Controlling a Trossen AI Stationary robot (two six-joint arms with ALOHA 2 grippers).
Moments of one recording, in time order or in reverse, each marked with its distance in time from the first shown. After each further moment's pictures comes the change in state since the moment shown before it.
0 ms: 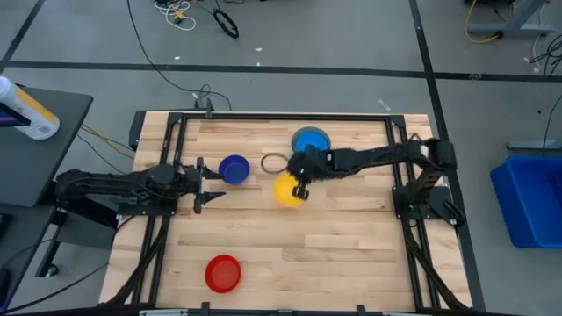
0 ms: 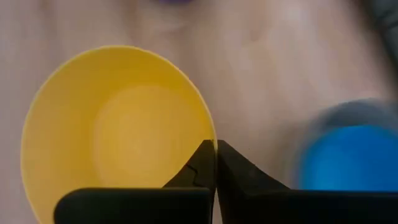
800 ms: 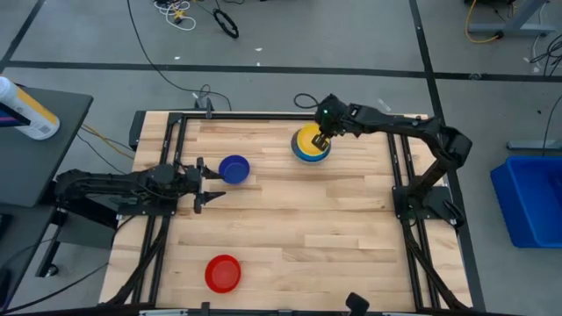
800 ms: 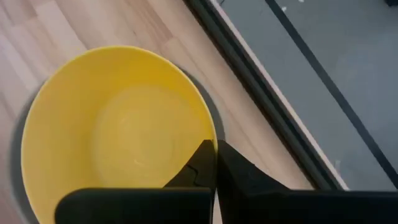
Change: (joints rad) left arm 0.000 0.000 0.000 0.003 -0.006 0.000; right arm -0.490 -0.104 -0.054 -0.044 -0.064 -0.151
